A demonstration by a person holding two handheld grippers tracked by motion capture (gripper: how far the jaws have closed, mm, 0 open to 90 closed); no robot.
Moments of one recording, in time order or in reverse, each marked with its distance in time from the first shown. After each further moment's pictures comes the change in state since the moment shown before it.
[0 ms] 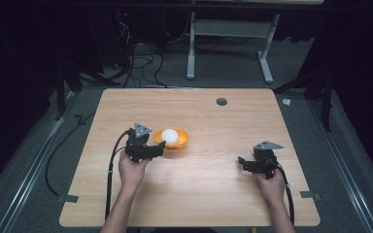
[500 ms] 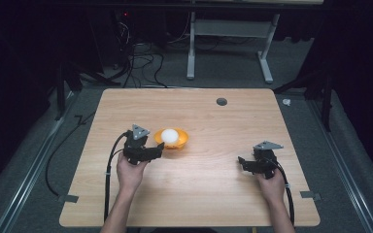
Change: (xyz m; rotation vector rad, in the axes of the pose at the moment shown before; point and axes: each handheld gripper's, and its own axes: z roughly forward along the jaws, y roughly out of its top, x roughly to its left) left arm -0.001 -0.003 -0.009 -0.008 0.002 -0.002; right arm 0.000 0.000 0.000 0.000 0.000 0.000
